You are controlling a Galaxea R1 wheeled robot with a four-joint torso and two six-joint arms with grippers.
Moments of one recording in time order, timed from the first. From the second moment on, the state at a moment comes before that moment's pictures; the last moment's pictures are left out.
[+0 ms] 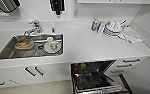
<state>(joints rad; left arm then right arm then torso) 1.64 2.88 -2.38 0.31 -0.21 -0.21 -1.01 2.08 -1.60 -0.06 -0.32 0.53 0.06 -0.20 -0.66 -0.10</state>
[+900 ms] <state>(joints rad) 1.64 2.89 -2.40 0.30 -0.20 -0.21 -1.21 2.37 -1.88 0.07 -0.23 0.53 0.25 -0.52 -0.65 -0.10</state>
